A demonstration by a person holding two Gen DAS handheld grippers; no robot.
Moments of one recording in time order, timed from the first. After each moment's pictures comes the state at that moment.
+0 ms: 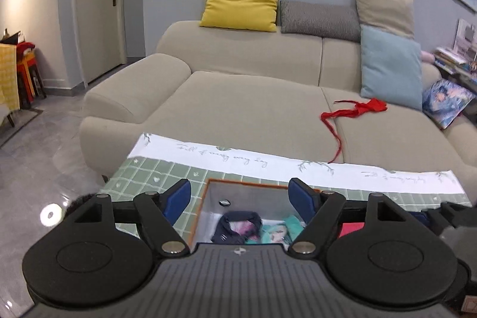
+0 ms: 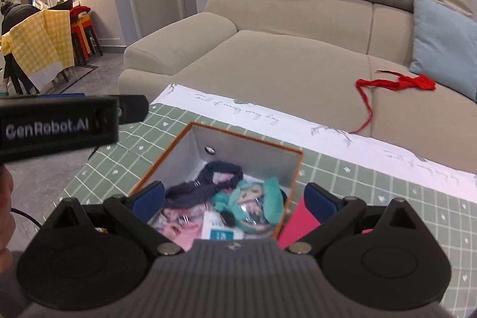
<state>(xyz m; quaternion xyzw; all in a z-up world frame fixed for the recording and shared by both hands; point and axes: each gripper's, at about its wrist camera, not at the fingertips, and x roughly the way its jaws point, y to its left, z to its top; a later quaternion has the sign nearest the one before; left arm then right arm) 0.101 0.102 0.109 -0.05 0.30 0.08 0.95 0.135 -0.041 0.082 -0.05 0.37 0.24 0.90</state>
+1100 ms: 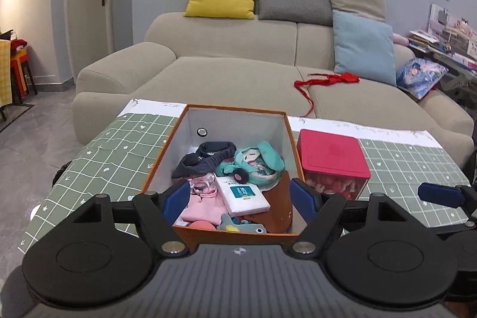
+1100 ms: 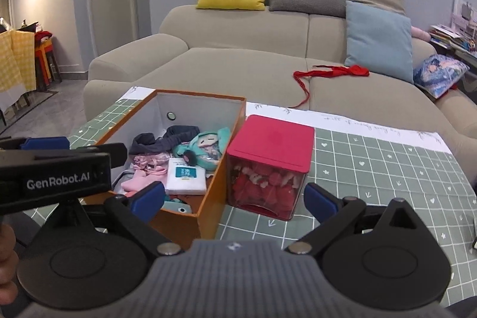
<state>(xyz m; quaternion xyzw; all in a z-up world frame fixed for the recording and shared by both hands) -0.026 0.053 0.029 -0.04 0.29 0.05 0.96 -0.014 -0.098 0.022 -0.04 0.31 0.14 0.94</state>
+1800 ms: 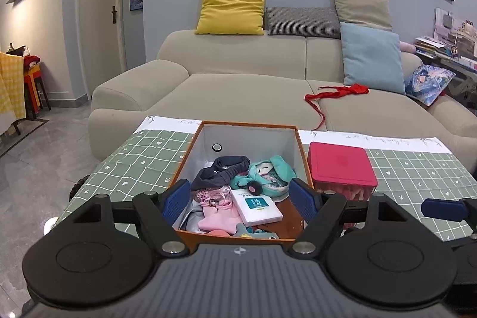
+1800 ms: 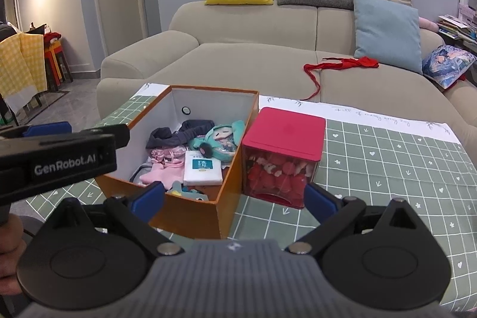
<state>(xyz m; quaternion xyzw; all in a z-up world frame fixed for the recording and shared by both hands) -0.040 0.052 0.040 -0.02 0.26 0.08 0.96 -0.033 -0.102 0.029 -0.02 0.32 0.16 0.93</state>
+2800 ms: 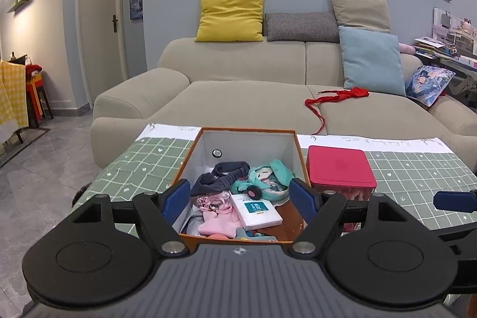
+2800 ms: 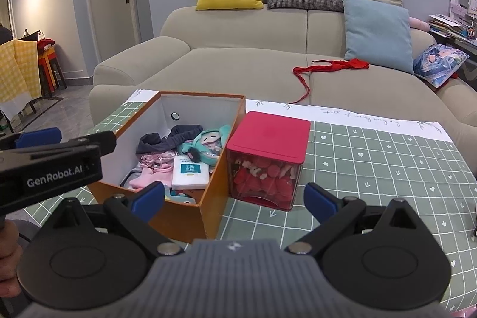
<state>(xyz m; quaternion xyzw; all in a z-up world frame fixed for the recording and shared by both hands) -0.041 0.046 0.040 0.00 0.24 0.08 0.97 -0.032 -0.118 0.032 -0.01 0.31 0.15 0.94</state>
